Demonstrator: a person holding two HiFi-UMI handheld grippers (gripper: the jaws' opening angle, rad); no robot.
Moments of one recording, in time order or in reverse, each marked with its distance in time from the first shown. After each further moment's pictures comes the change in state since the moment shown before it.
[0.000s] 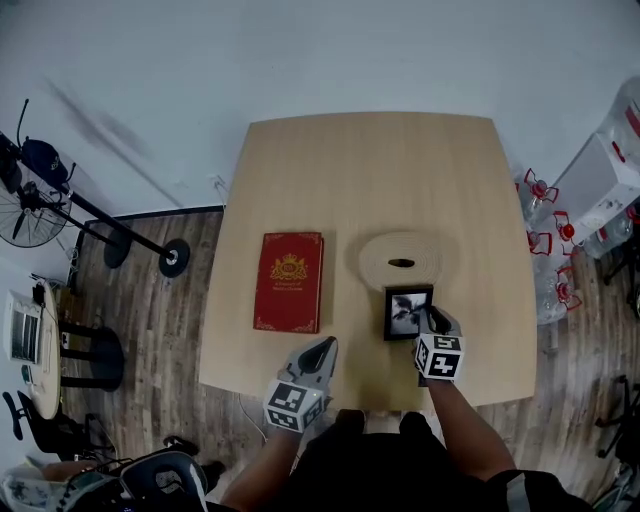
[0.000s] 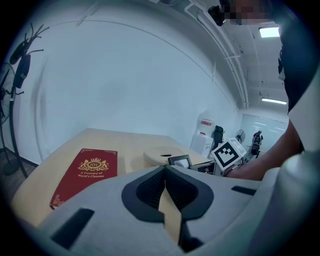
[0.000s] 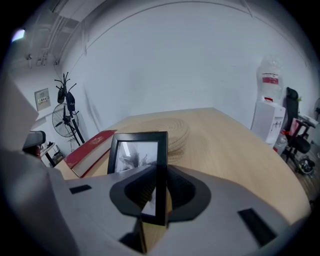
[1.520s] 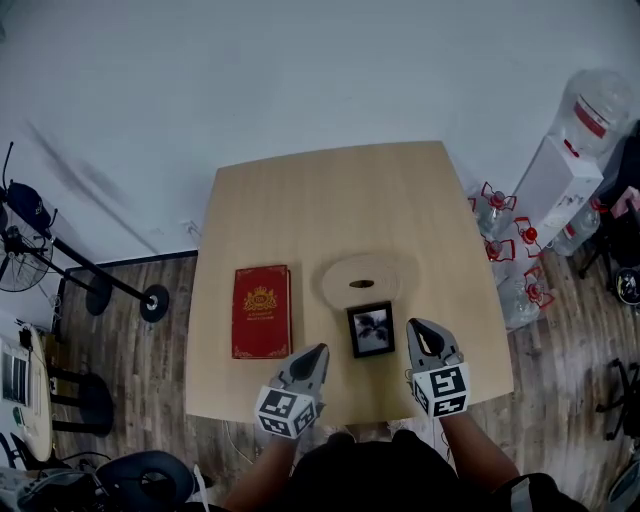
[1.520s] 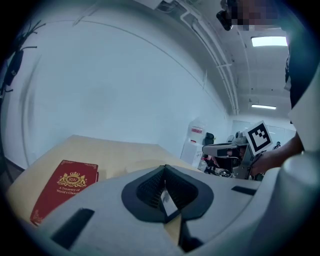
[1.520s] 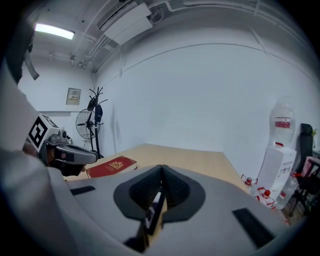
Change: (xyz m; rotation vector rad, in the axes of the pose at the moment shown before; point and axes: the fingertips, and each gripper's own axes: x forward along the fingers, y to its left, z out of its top) left arm 0.022 -0.048 0.045 0.025 -0.087 -0.103; right arm -0.135 0.015 0.106 -0.243 -0.330 0.133
